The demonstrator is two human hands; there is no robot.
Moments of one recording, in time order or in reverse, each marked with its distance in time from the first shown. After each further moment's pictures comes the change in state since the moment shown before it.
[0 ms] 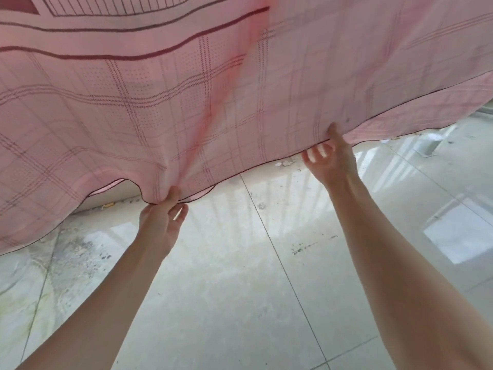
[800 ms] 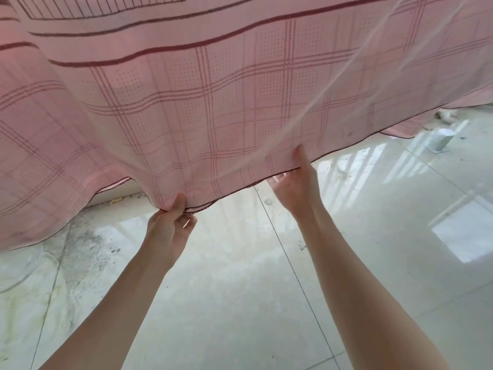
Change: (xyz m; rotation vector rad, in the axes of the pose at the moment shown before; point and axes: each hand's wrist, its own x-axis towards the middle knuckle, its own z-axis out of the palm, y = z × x) left_hand -0.019 -0.005 -0.014 0.002 -0.067 -0.037; right_hand -0.040 0.073 0.001 0.197 -0.251 0.250
